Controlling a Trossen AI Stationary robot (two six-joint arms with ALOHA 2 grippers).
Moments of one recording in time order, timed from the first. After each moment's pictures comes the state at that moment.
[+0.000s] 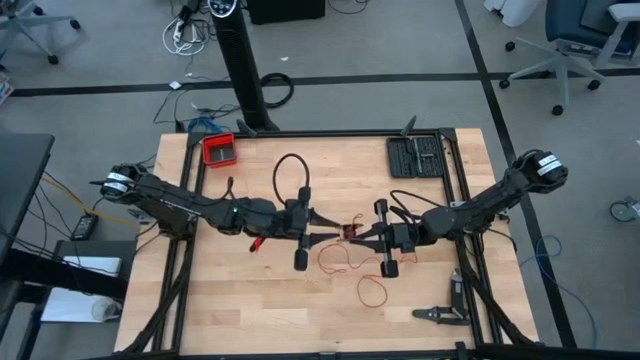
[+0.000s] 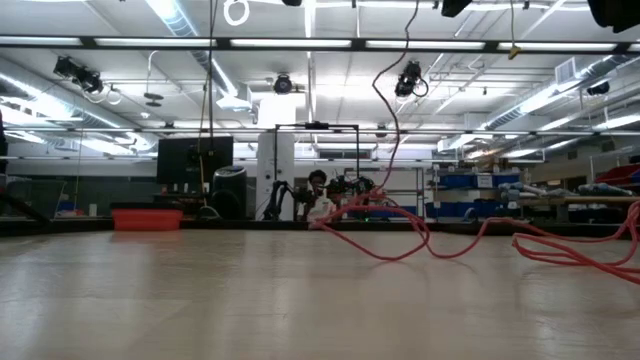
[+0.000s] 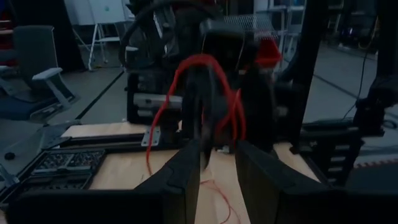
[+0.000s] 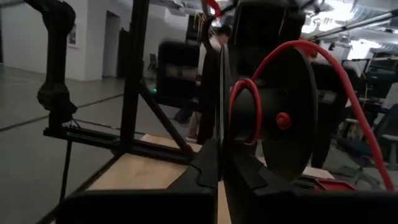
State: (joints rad) left arm -0.24 1.47 1.04 0.38 -0.22 0.01; right arm 0.41 1.28 0.55 0.89 0.31 -0.22
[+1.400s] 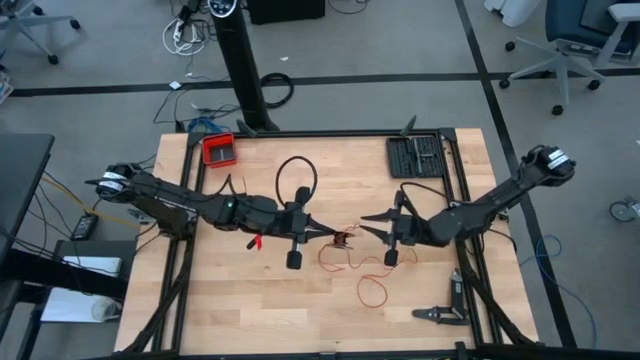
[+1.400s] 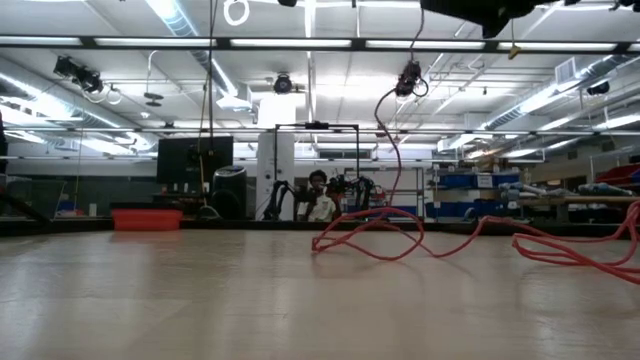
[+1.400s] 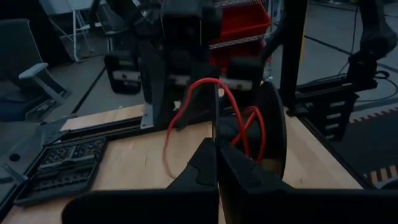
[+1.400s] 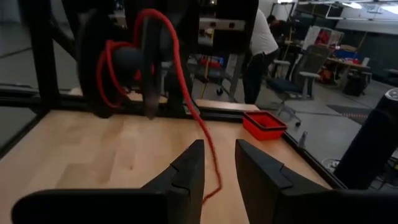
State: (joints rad) left arm -0.23 1.43 1.06 0.19 -0.15 0.12; right arm 0.48 1.13 0.55 0.52 0.71 -0.13
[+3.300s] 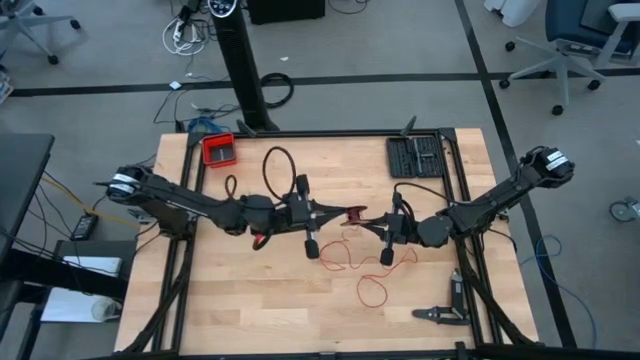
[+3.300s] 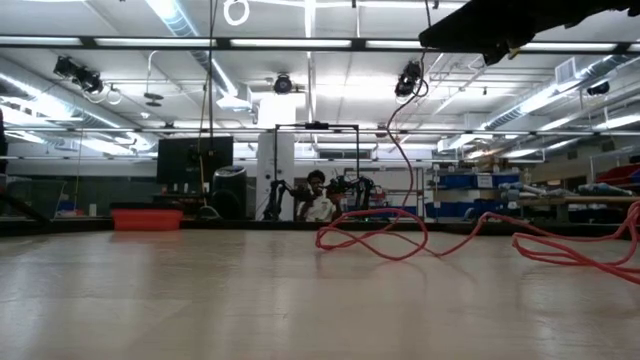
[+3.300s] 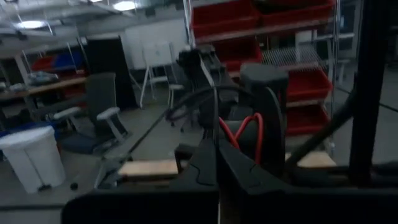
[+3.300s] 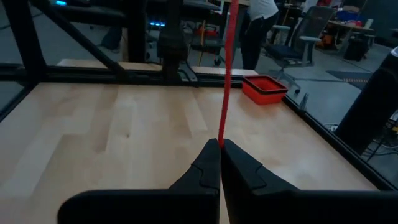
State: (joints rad) left arm -0.23 1.52 1.06 0.60 -0.38 0.18; right arm 0.46 1.16 0.55 0.38 0.71 0.02
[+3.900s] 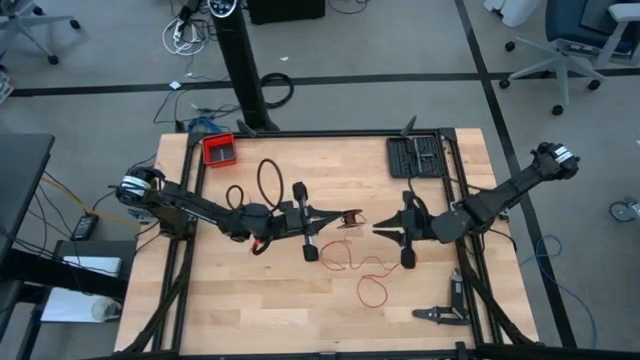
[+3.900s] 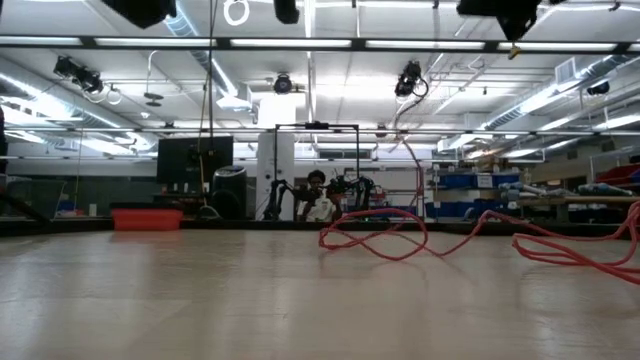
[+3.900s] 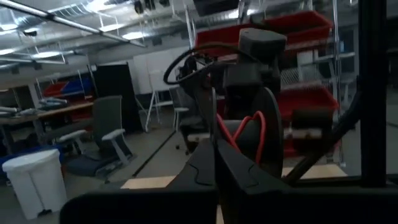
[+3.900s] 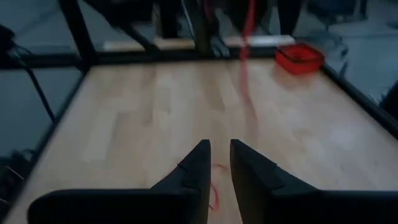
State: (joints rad) left arm -0.23 1.61 0.87 1.00 -0.38 0.23; right arm 0.52 0.98 0.72 -0.13 0.59 0.23
